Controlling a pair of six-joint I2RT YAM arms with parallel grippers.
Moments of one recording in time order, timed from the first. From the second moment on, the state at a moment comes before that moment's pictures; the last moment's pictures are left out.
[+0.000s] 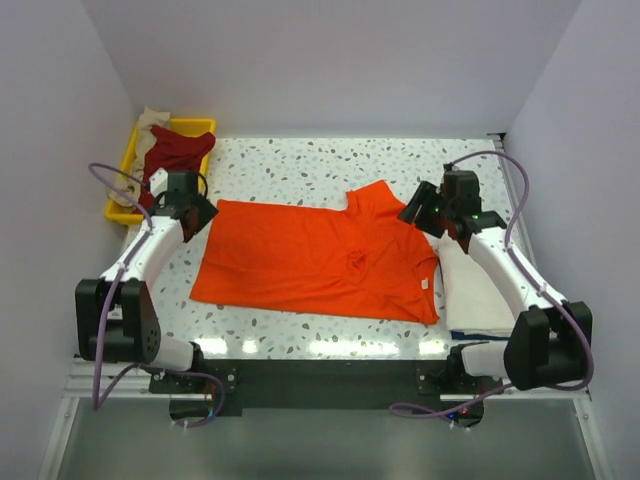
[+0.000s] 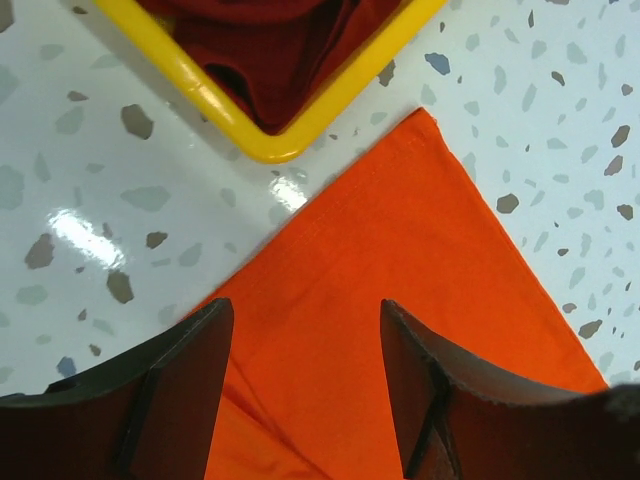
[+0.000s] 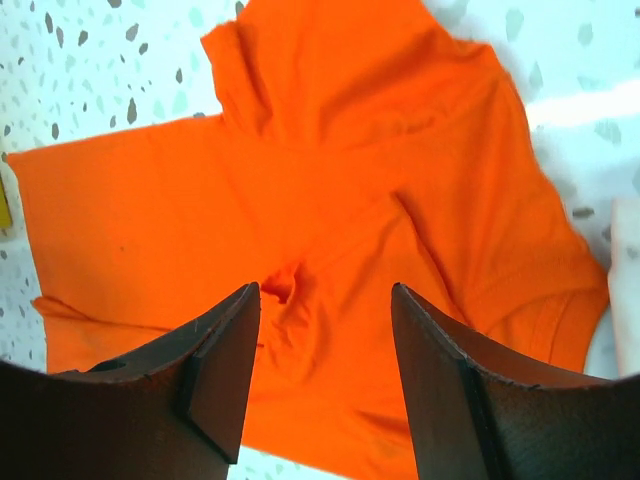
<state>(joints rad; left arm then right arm) -0.01 1.40 0.97 -0.46 -0.32 -0.80 0.16 1.30 0.97 -0.43 -0.13 0.59</state>
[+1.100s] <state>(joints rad) -0.11 2.10 1.54 -0.49 -0.46 -0.83 0.16 1.72 1.16 -0.25 -0.15 0.56</state>
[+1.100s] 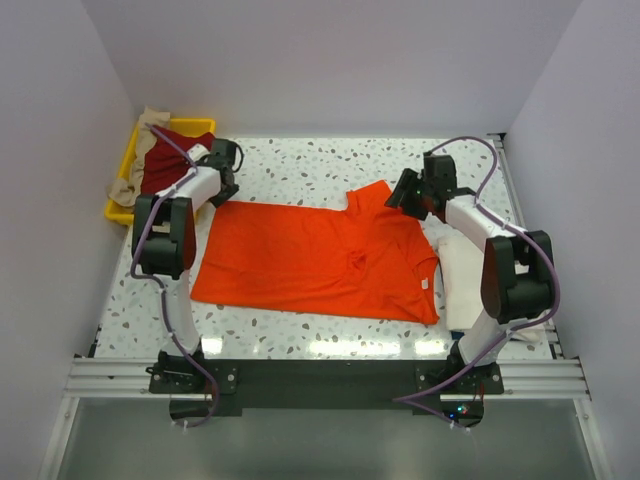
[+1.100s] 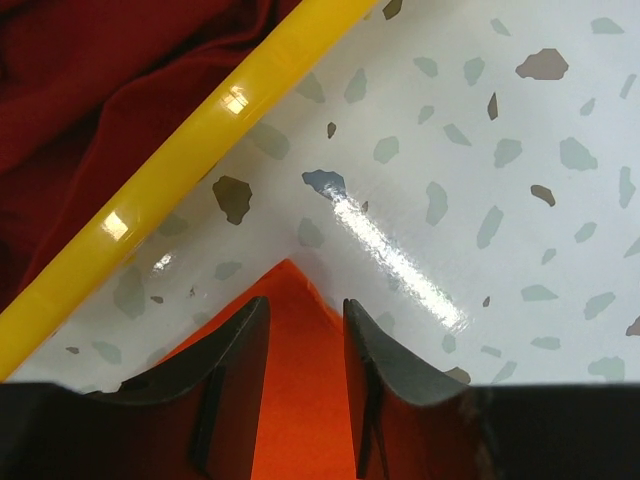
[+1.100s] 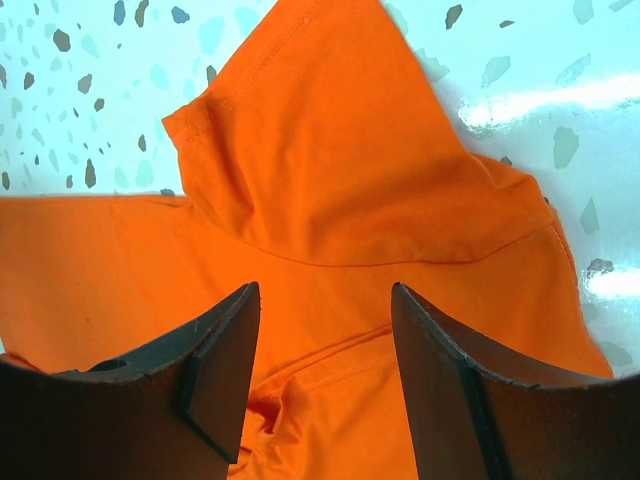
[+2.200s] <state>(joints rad) -0.11 2.10 1.50 -0.48 -0.42 -0.83 0.15 2.13 1.60 -0.30 -0.09 0.47</state>
